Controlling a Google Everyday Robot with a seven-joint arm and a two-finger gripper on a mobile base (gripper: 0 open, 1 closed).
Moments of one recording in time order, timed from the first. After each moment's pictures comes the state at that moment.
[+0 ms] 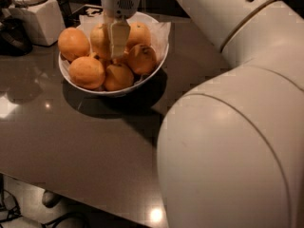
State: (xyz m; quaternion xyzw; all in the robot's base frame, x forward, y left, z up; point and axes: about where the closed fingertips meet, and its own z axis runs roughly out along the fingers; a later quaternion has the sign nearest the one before) arm 0.645 0.099 0.948 -0.81 0.57 0.03 0.16
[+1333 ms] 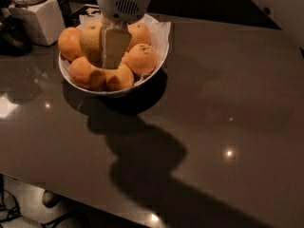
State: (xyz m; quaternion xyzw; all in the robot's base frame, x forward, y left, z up) arm 0.531 0.089 1.003 -0.75 0.61 0.01 0.24
